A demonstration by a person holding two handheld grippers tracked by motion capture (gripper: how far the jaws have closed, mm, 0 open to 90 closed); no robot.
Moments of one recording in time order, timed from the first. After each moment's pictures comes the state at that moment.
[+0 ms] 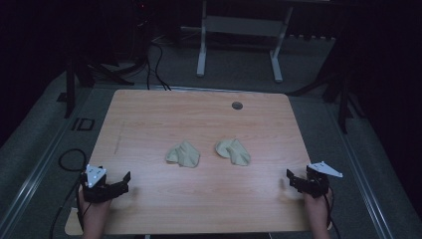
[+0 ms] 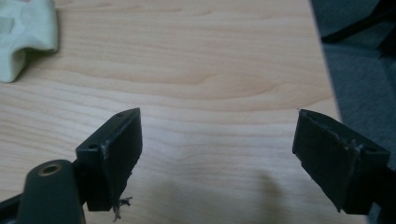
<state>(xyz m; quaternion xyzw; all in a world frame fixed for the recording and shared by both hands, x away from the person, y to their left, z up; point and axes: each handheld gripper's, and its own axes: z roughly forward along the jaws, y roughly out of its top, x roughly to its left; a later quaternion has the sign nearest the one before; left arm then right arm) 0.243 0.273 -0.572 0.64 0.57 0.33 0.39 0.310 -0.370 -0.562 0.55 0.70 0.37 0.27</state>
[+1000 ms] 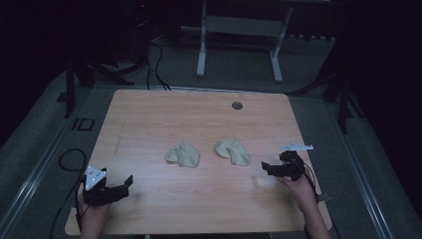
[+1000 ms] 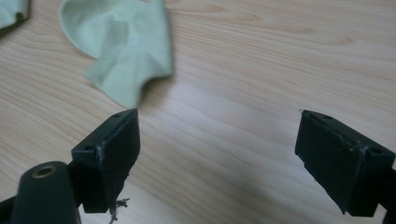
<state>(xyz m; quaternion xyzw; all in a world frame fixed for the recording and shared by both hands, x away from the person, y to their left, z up) 0.235 0.271 -0.569 0.66 0.55 0.29 0.42 0.355 -0.297 -0.528 0.48 0.79 0.34 0.17</state>
